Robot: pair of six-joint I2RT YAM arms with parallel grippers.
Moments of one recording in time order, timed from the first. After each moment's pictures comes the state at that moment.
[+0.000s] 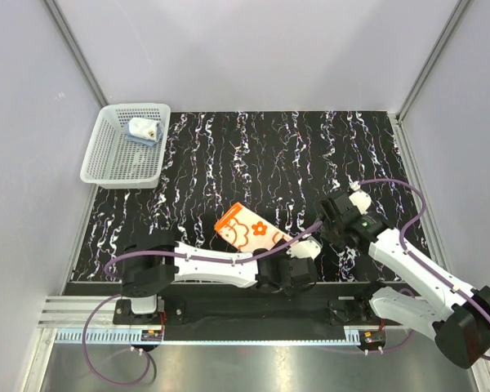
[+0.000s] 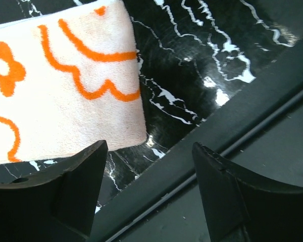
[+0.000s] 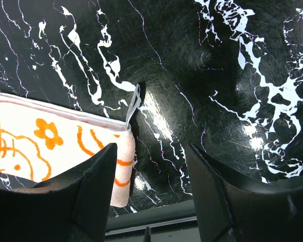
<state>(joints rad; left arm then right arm) -1.46 1.80 1.22 -0.53 -0.48 -0.53 0.58 1.00 0.74 -0.78 0.32 1.07</state>
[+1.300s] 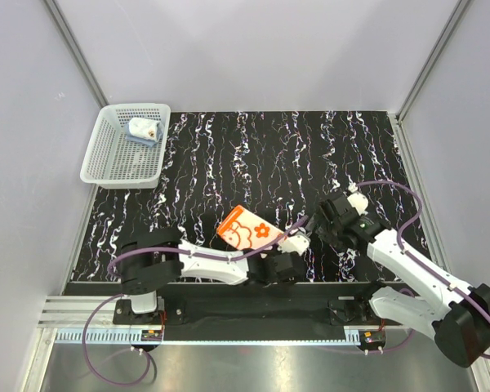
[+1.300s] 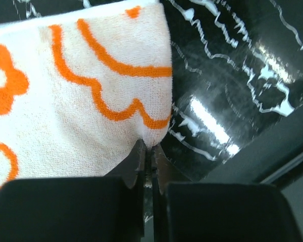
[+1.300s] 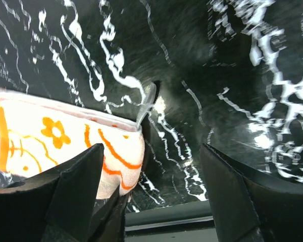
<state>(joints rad) -1.39 1.81 1.02 -0.20 -0.48 -0.51 0.58 1.01 0.72 -0.74 0.30 1.07</state>
